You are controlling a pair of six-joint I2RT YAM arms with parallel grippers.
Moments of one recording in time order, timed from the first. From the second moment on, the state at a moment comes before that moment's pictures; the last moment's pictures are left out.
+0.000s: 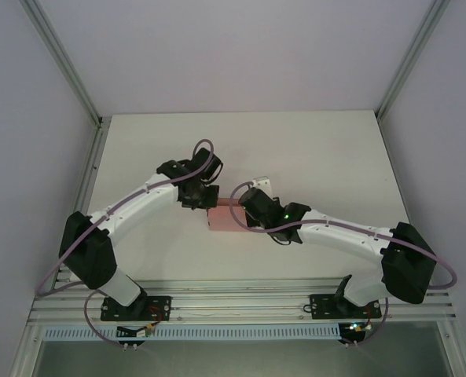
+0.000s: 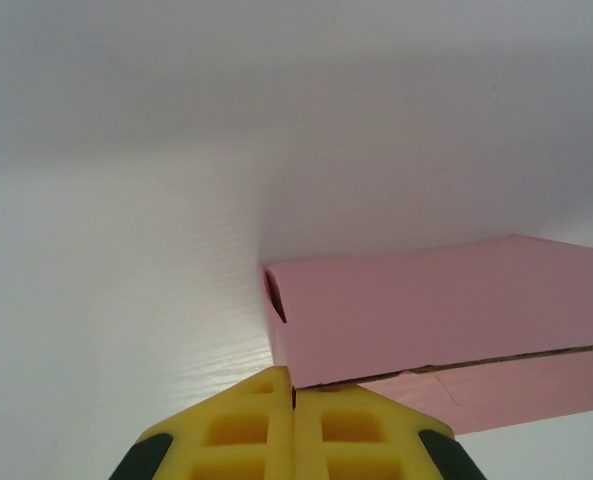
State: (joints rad) left arm -0.65 1.58 1.33 -0.97 -0.04 -0.53; right arm 1.00 1.41 0.95 -0.45 0.48 0.54
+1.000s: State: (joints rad) left arm -0.68 1.39 1.01 -0.63 -0.09 -0.55; right arm 1.02 1.36 0.79 -0.22 0.51 0.57
